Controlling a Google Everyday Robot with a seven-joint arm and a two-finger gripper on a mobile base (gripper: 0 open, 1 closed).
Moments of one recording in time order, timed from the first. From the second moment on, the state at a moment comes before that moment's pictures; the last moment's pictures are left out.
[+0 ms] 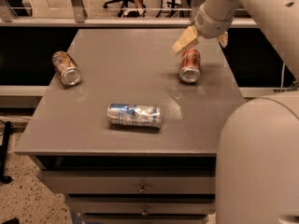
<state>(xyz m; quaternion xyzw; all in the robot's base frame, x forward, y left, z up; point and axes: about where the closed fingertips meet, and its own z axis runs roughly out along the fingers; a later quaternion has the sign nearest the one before) 0.710 -0.184 0.890 -0.15 0.97 0.04 0.18</state>
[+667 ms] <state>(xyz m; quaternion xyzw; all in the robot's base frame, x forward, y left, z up) 0.723 -0.167 0.854 -0.08 0.99 0.01 0.12</state>
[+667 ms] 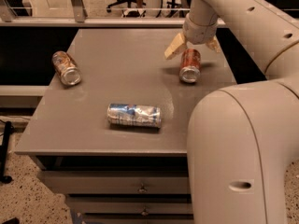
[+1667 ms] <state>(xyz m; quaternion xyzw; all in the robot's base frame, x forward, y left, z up) 0.725 -0.164 0.846 -0.05 0.99 0.01 0.10</state>
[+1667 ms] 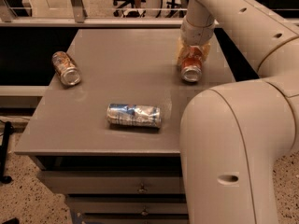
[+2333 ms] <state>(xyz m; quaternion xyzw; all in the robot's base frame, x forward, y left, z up) 0.726 -0.178 0.919 -0.14 0.96 0.02 0.25</state>
